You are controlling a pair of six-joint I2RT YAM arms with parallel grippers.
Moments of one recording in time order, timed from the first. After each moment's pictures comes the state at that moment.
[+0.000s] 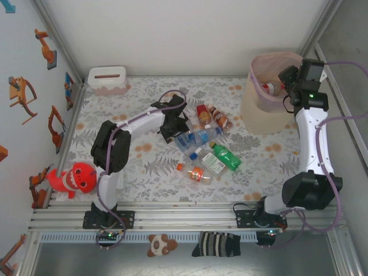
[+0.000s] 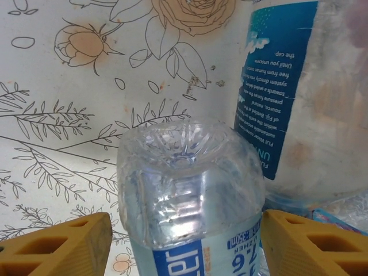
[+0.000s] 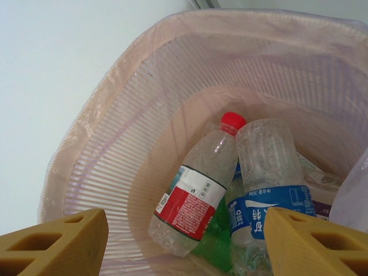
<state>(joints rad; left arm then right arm) -0.70 2.06 1.60 -0.83 0.05 -1.11 -0.14 1.45 1.59 -0.66 0.10 0.74</state>
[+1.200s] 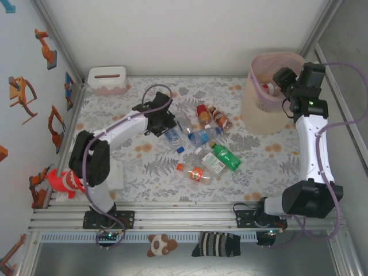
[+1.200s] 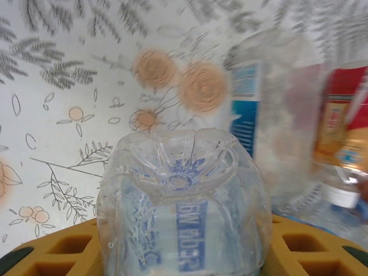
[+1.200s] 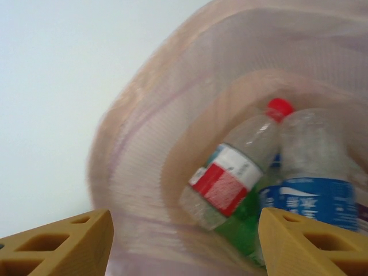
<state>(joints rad) -0.63 1.77 1.37 -0.66 -0.07 -1.02 -0.14 1.36 1.48 -0.54 -0.14 0.62</state>
